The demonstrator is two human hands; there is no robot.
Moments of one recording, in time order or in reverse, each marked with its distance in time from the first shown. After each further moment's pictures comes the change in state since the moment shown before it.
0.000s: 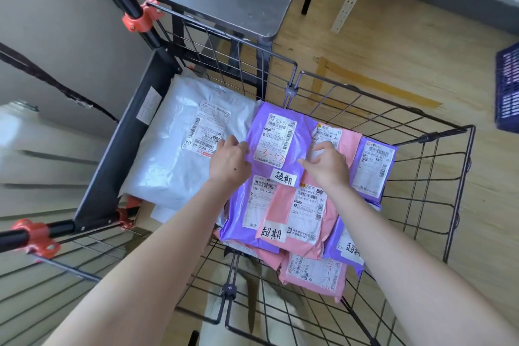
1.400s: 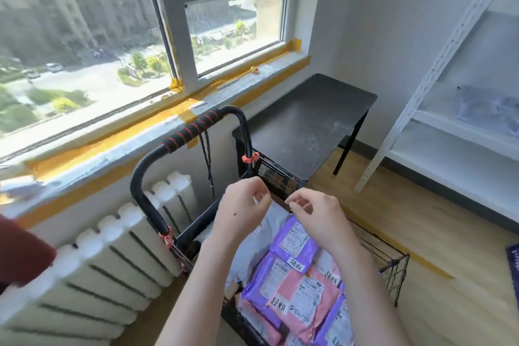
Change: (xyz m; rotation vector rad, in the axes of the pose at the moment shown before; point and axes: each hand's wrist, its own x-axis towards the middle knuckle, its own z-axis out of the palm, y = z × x) left_hand -0.308 0.092 -0.270 -0.466 0.749 0.048; right_hand -0.313 -0.152 -0.228 -0.041 -0.017 -0.904
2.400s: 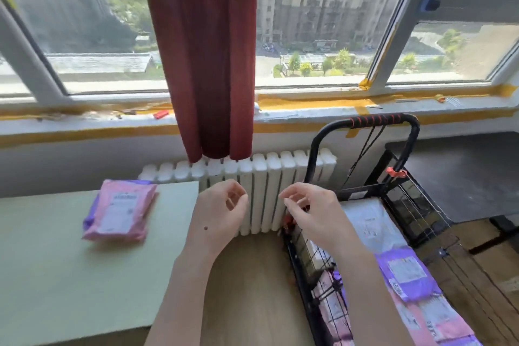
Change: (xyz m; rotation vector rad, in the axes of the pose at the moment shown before) left_hand -0.331 -0.070 -0.196 0.070 0.601 -0.515; right_hand -0.177 -0.193 0.144 0.085 -0.439 -0.616
